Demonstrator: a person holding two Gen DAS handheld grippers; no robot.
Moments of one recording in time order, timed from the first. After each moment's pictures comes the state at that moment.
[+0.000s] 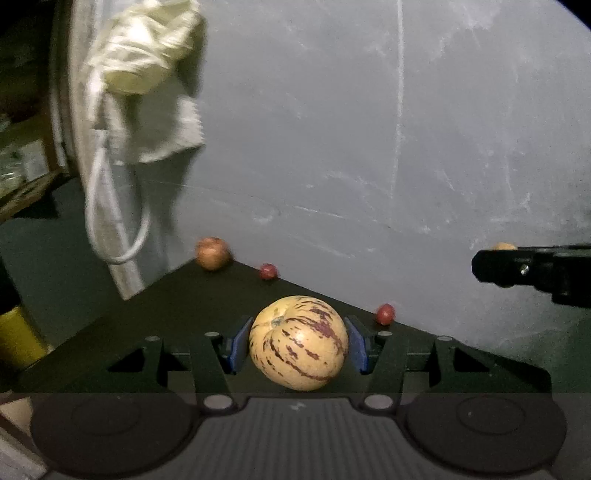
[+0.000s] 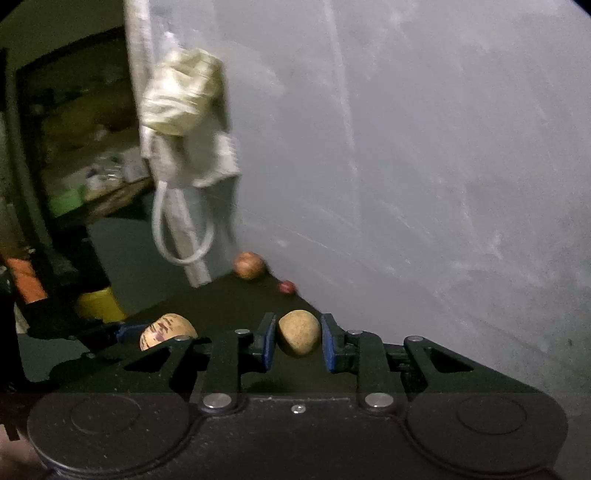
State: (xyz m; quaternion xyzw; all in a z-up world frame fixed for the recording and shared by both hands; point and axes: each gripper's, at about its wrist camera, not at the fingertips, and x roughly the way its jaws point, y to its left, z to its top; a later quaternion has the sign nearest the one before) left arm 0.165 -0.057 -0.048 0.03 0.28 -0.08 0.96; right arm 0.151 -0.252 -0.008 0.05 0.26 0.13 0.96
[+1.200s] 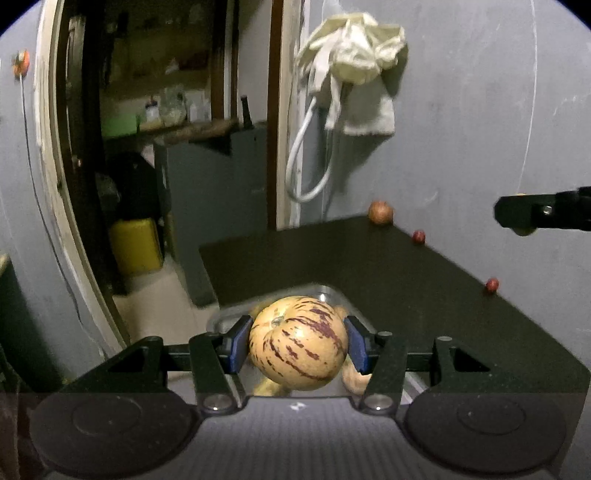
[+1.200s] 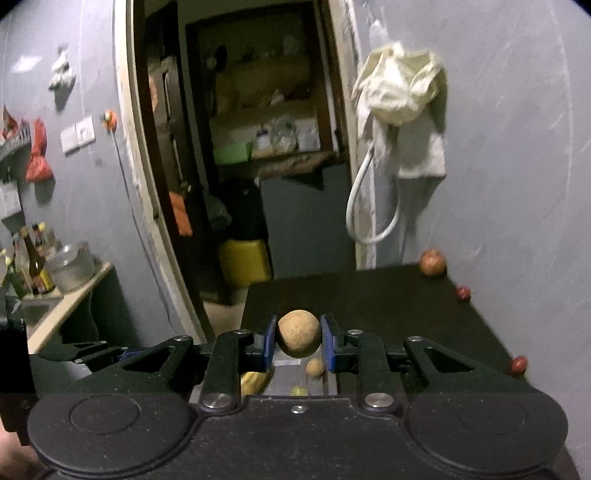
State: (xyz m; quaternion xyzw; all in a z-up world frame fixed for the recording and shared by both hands) left arm -0.033 0.039 -0.055 -0.07 0.29 0.14 0.94; right arm 0.077 -0.151 0.011 -0.03 0.26 0.38 0.89
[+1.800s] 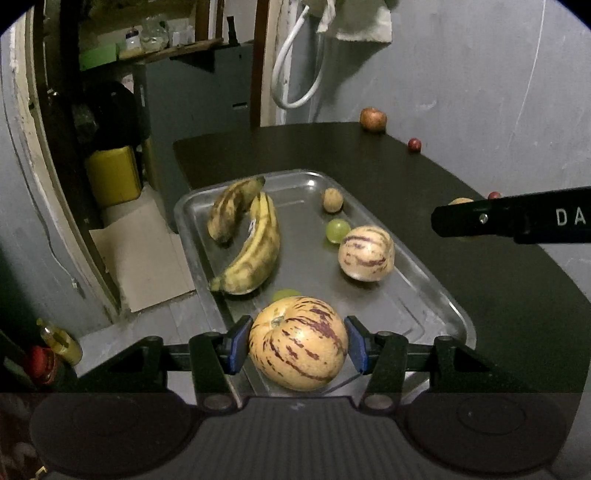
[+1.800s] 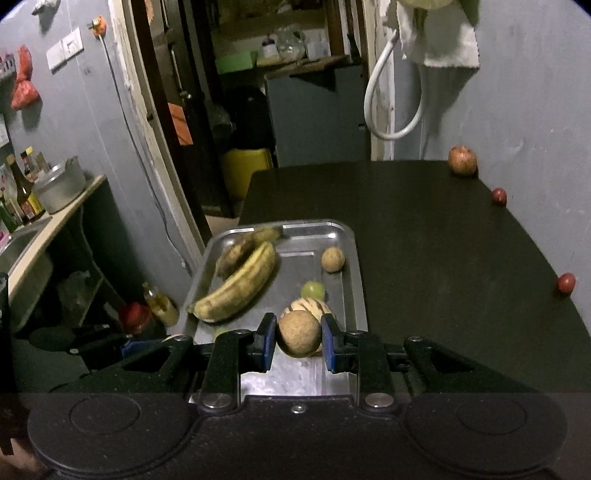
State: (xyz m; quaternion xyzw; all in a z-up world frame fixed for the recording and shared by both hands) left arm -0.039 0.038 -0.142 -0.10 0.39 0.10 0.91; right arm 0.080 -0.105 -0.087 -0.09 0.38 0.38 0.84
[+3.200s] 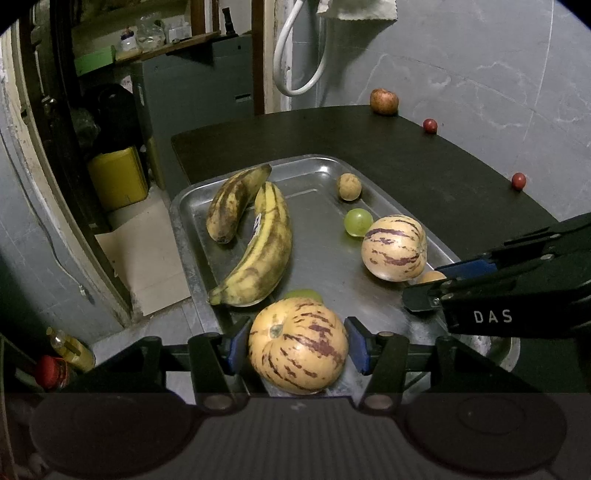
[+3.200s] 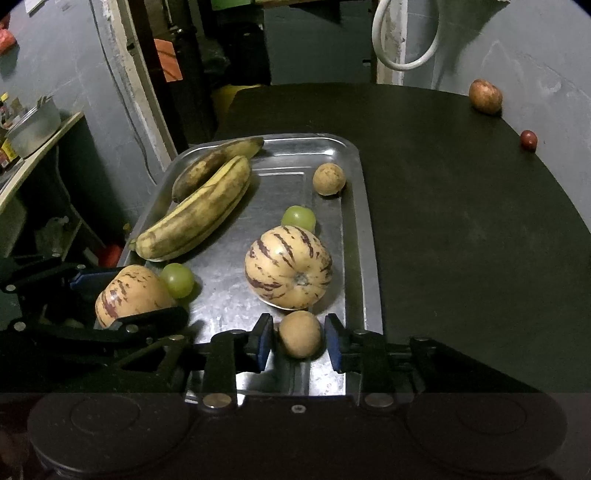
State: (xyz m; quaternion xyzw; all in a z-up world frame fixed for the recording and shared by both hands) left arm -0.006 0.044 -0.165 -0.07 0.41 0.12 0.90; right arm 0.116 -0.074 -0.166 -0.15 0.45 0.36 0.80
